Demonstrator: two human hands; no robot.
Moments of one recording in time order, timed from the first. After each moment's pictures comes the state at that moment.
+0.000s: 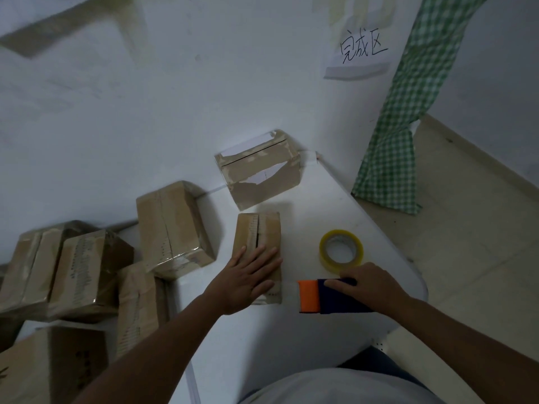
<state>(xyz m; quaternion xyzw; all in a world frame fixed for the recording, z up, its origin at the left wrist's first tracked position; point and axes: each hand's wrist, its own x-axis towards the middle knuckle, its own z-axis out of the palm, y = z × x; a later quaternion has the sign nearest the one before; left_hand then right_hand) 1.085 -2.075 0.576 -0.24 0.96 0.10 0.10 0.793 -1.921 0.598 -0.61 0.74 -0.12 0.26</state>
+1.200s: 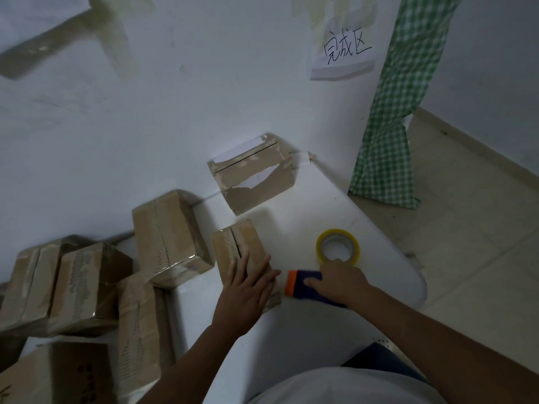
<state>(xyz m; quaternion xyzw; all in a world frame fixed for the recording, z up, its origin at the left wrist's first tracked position) 1.079 -2.032 0.582 -0.32 0.94 0.06 0.04 0.834 -1.960 0.595 -0.56 0.77 0.03 0.29</state>
